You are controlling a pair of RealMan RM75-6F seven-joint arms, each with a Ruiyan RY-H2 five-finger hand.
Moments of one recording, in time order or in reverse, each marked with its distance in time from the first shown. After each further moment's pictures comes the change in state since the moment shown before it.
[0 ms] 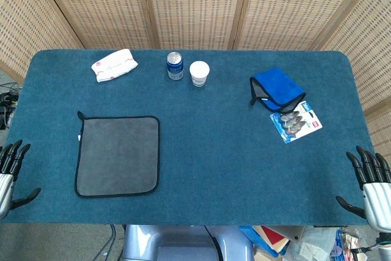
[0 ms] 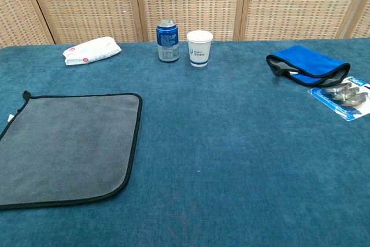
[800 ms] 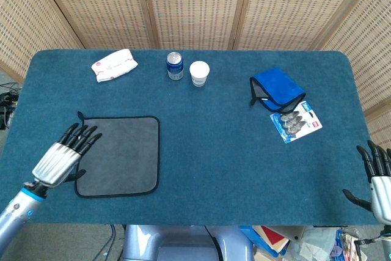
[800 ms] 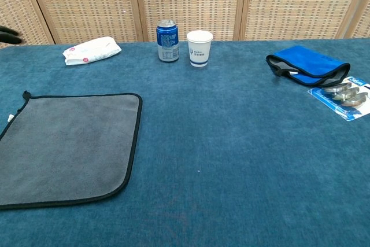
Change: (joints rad) left arm -0.364 -0.041 -0.055 0.097 0.188 -0.376 0.086; right arm 0.016 -0.011 0.047 0.014 0.106 -0.039 -0.014
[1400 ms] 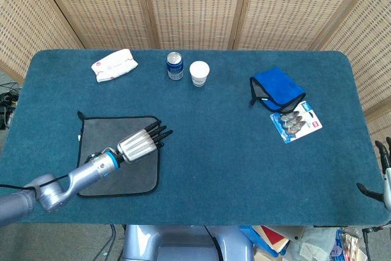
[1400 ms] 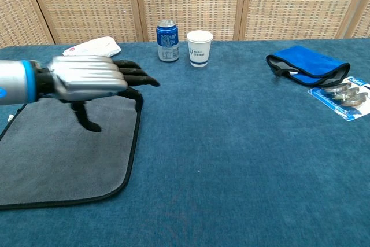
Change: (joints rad) left arm -0.461 -0.323 -0.057 0.295 0.034 -0.484 0.023; right arm 0.029 -0.027 0.058 0.083 0.187 -0.118 0.012
